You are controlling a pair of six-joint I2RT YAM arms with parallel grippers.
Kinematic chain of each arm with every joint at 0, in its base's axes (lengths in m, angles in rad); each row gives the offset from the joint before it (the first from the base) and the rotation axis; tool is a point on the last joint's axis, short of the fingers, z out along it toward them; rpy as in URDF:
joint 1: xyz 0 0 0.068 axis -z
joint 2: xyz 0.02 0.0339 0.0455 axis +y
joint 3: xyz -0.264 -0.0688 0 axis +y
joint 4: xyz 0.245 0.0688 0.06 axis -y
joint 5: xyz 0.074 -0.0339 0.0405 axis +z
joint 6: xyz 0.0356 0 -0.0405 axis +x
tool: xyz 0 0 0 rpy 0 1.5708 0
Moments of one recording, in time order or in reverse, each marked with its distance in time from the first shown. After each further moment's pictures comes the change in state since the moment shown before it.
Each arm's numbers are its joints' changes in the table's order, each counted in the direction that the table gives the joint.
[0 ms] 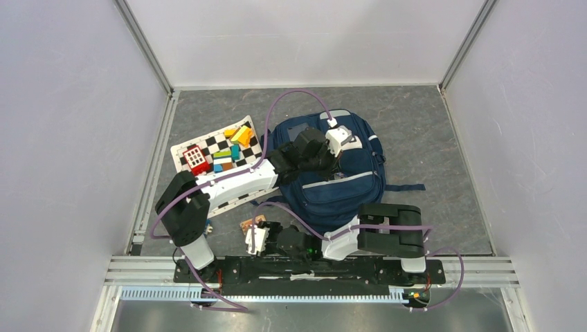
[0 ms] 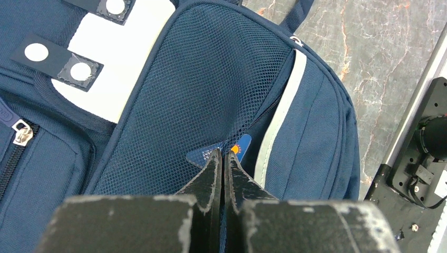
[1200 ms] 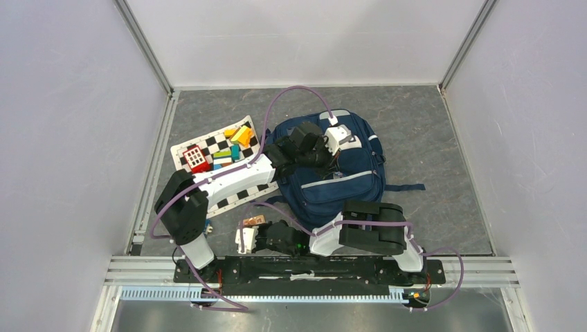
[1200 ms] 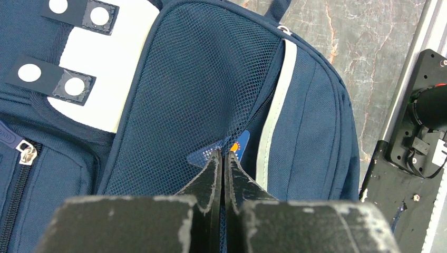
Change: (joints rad) left arm -0.045 0.003 -0.035 -0.059 -0.134 0.108; right arm 0.046 0.143 -0.132 0.021 0.085 -0.113
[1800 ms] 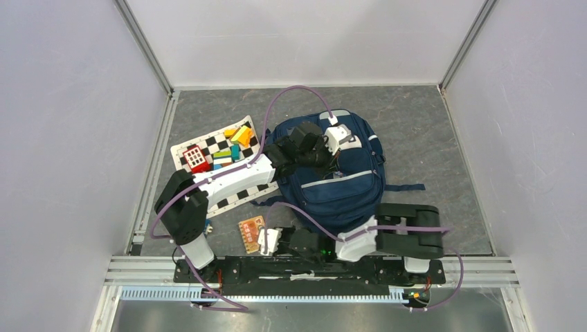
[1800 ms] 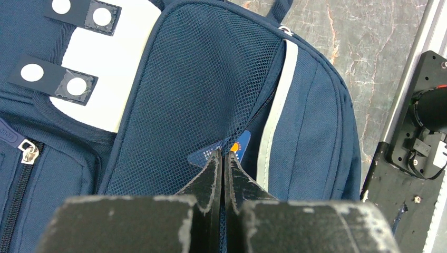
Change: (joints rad) left arm 0.000 0.000 0.000 0.003 0.005 0.000; right arm -0.042 -0.224 0.235 -0.013 -0.119 0.088
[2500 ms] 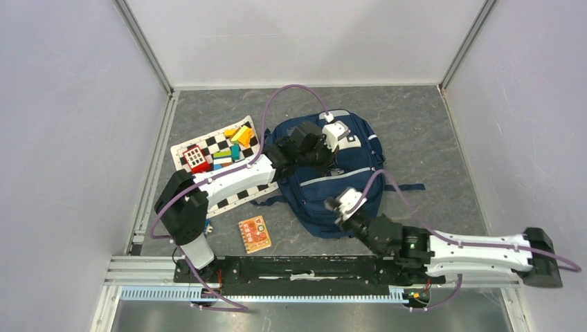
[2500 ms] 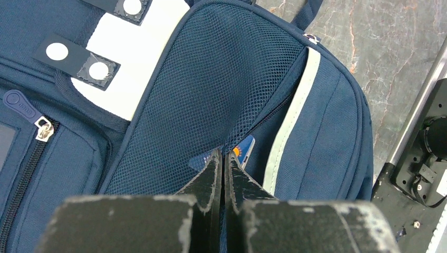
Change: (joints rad) left arm 0.002 0.000 0.000 0.002 0.110 -0.080; right arm 0.005 -1.070 0.258 -0.674 -0.384 0.270
